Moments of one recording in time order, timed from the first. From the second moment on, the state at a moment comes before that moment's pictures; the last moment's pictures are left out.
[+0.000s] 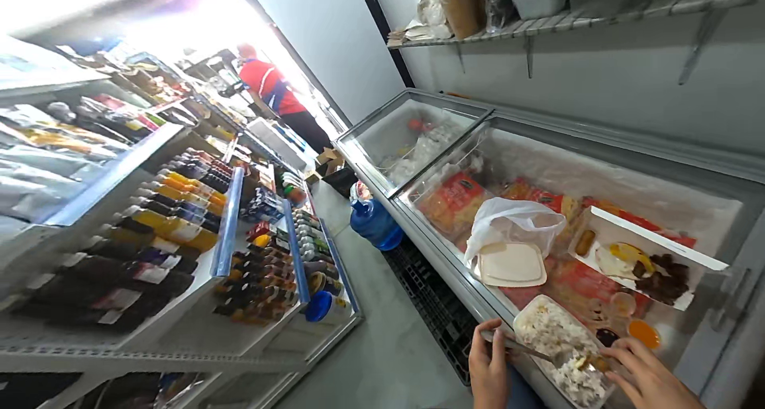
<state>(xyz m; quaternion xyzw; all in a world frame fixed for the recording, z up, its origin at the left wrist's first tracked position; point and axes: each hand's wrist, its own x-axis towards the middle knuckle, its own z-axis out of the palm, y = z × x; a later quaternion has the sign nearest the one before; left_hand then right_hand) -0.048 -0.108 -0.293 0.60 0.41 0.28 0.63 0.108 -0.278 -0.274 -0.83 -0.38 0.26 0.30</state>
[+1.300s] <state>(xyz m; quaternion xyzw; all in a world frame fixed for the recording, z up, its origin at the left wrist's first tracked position) -0.040 -0.104 -0.307 0.71 0.27 0.35 0.55 0.106 -0.283 -0.273 -0.85 -0.38 0.27 0.26</state>
